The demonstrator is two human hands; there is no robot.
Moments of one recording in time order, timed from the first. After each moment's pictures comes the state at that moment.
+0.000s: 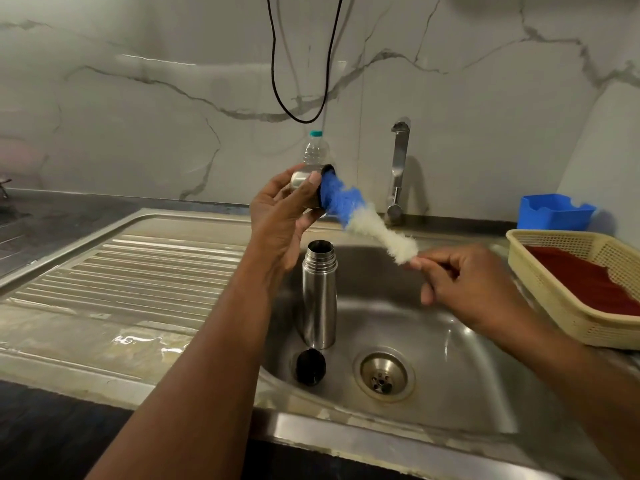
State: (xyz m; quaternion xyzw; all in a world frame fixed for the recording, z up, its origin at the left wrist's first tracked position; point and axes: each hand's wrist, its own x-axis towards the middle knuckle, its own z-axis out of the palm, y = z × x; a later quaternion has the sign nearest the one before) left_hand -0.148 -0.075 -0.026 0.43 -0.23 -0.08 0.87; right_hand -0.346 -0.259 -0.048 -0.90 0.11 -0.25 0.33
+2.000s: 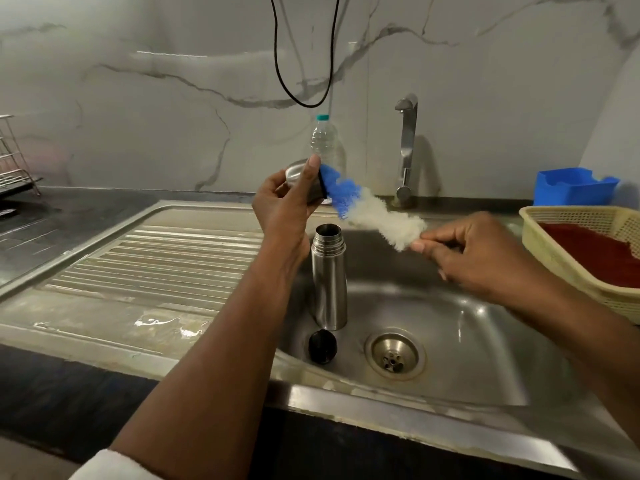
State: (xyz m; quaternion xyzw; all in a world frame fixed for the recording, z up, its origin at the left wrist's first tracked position) left_hand -0.158 -0.084 -0.031 0.48 -0.11 0.03 0.87; right_hand -0.350 -0.255 -0.030 -0.90 0.09 -0.23 0.36
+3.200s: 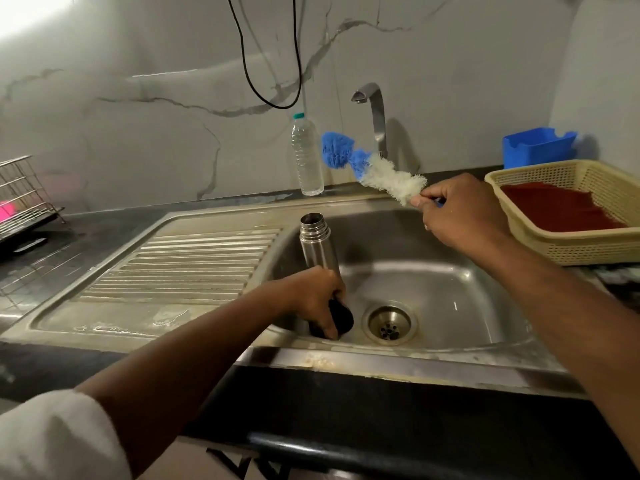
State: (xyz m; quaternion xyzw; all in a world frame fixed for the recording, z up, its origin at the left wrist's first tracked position) left_hand -0.213 -0.071 -0.099 0.87 -0.46 -0.15 -0.06; right_hand -0.341 -0.297 -0.050 -0.87 0.20 -0.33 0.31
